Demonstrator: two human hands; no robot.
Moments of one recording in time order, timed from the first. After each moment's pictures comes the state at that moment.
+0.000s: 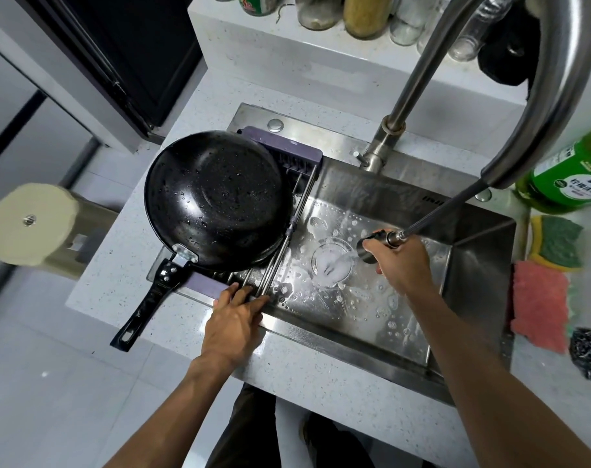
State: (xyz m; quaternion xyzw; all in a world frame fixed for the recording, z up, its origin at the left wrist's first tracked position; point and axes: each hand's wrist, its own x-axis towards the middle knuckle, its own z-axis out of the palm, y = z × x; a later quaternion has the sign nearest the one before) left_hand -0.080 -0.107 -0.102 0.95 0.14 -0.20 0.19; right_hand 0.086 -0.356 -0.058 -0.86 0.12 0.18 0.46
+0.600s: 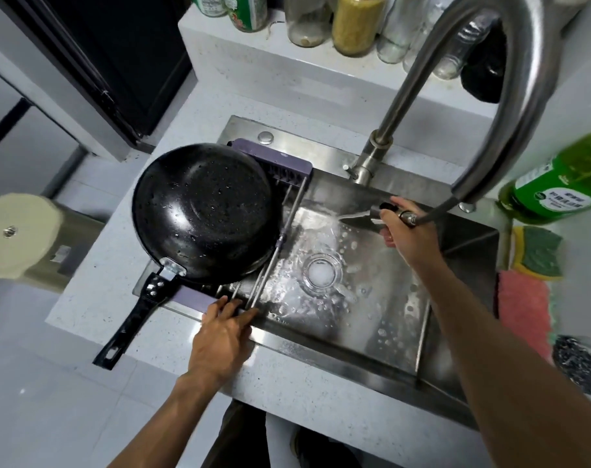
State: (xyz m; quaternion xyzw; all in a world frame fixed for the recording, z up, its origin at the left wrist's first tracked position) left_hand -0.080 -0.105 -0.107 0.96 0.12 -0.19 0.18; right_hand 0.157 -0.379 -0.071 -0.82 0.12 0.12 0.55
